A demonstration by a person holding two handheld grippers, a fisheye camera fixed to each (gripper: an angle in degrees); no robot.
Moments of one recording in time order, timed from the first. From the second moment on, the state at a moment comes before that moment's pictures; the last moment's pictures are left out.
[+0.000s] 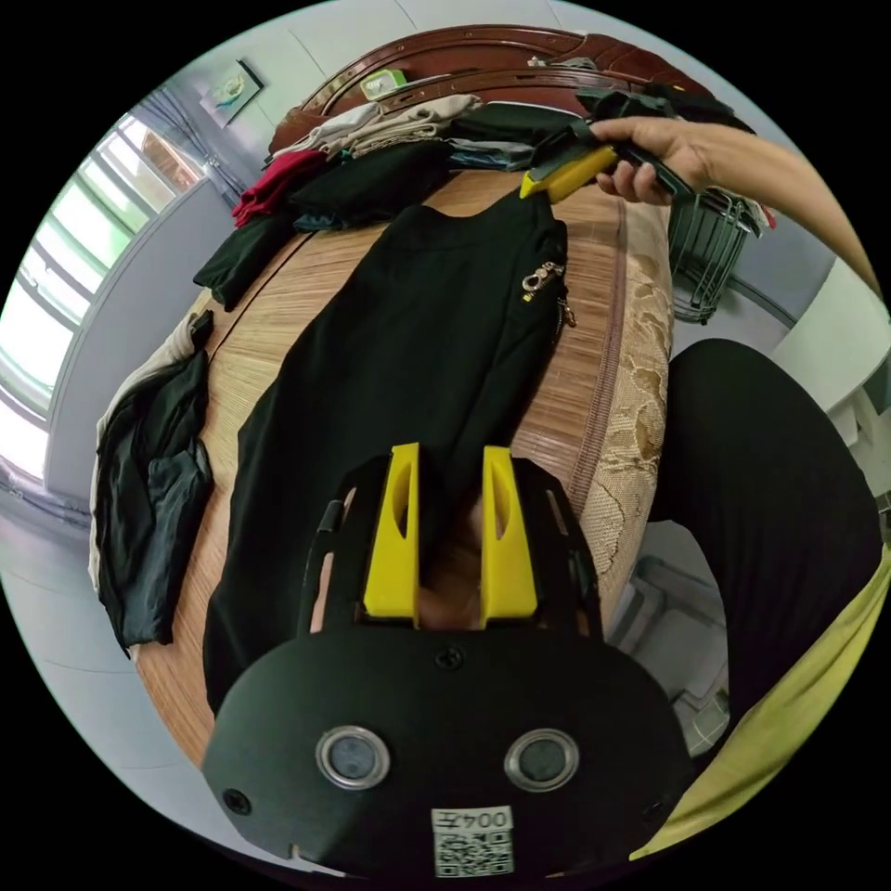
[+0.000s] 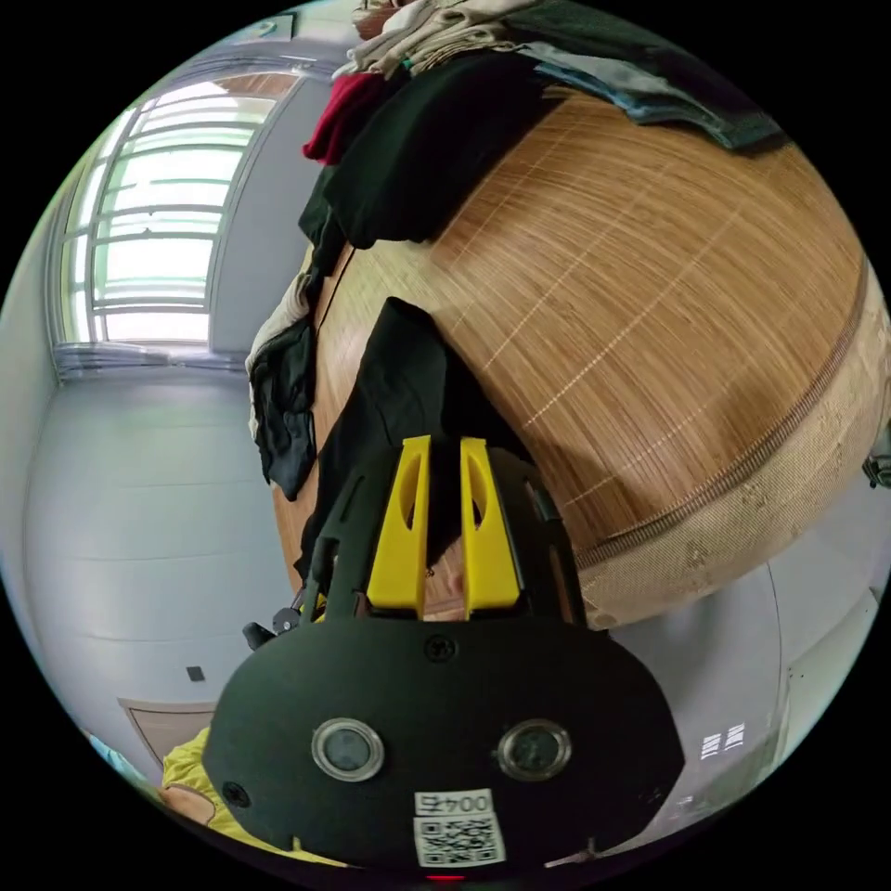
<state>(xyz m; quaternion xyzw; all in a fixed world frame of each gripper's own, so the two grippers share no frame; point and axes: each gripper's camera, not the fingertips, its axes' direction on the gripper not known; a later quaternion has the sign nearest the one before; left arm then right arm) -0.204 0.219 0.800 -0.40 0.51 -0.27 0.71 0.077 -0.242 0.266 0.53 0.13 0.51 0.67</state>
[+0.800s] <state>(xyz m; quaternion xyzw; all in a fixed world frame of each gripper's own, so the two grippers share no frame) -0.325 0.520 0.400 -0.58 0.19 -0.57 0.55 0.119 -0.761 0.234 -0.09 0.35 0.45 0.82</state>
